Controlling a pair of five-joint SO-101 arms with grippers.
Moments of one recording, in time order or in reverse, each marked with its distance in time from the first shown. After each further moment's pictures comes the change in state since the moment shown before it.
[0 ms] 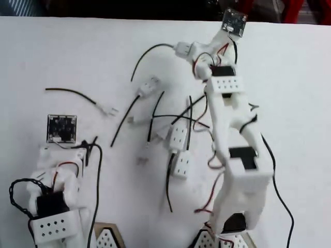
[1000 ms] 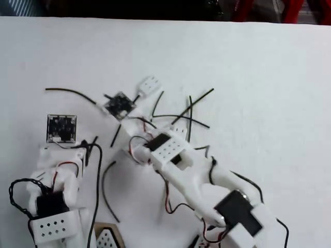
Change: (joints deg) left arm 0.0 0.0 -0.2 0.0 0.0; right arm -34.8 -31.5 53.5 0.0 28.1
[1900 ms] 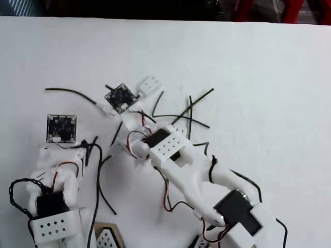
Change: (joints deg) left arm 0.0 0.0 -0.1 0.0 0.0; right arm -1.2 2.0 -2.8 1.4 -3.0
